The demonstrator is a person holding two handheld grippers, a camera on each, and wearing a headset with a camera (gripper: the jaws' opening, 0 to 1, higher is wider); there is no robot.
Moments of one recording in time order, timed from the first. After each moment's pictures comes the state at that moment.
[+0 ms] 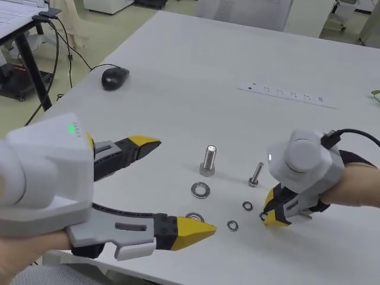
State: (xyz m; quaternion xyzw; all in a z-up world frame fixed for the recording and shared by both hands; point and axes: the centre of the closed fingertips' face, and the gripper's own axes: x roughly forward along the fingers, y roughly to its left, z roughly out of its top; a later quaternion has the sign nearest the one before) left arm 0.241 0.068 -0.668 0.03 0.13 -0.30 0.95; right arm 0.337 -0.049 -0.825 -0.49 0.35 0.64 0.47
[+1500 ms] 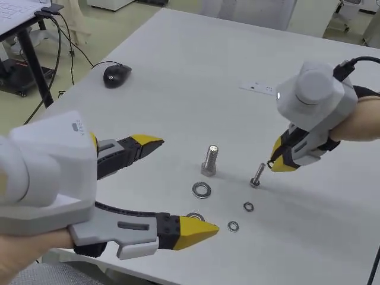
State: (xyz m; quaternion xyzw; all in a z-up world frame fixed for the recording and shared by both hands) left arm 0.244 0.068 -0.668 0.02 0.13 -0.30 0.95; right arm 0.394 -0.017 -0.752 -0.53 0.32 0.62 0.48
